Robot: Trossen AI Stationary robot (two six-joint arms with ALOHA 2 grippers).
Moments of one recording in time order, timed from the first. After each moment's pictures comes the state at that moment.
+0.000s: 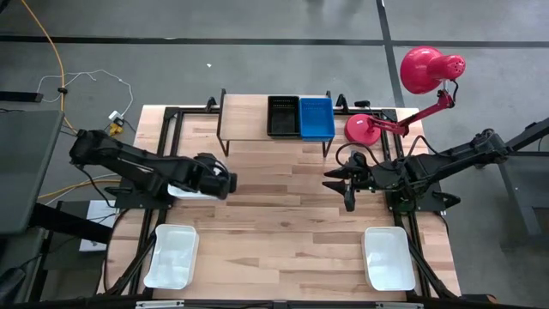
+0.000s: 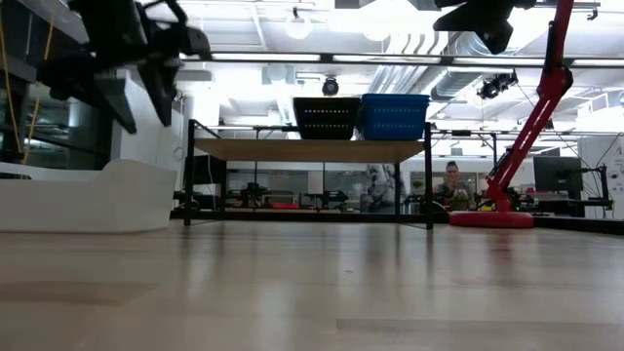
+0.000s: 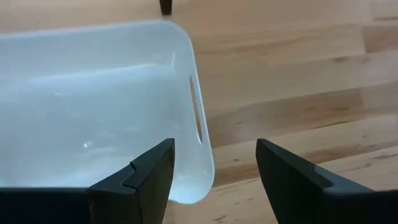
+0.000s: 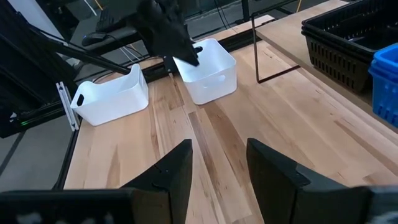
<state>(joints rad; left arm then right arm) -0.09 1.29 0.96 -1.07 -0.43 -1.62 0.31 0.90 0.74 -0.23 0.42 0.45</state>
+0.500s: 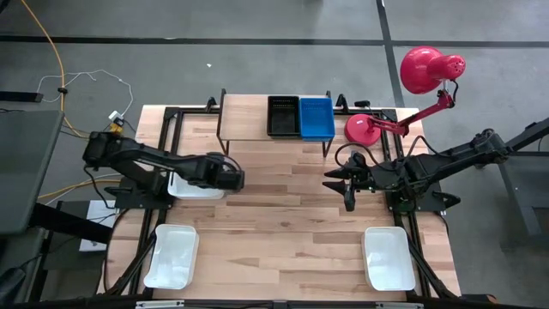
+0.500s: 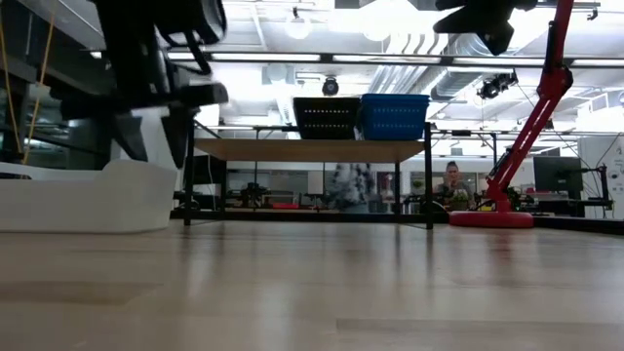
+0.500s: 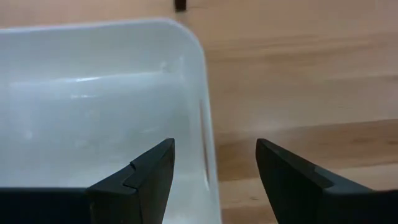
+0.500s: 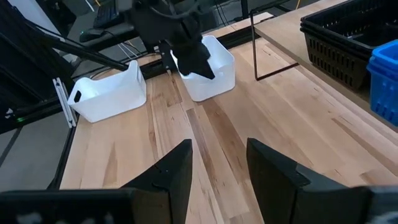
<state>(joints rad) 0.02 1.44 0.91 -0.95 -0.39 -1.58 0.31 0.90 0.74 -0.24 0.42 0.45</state>
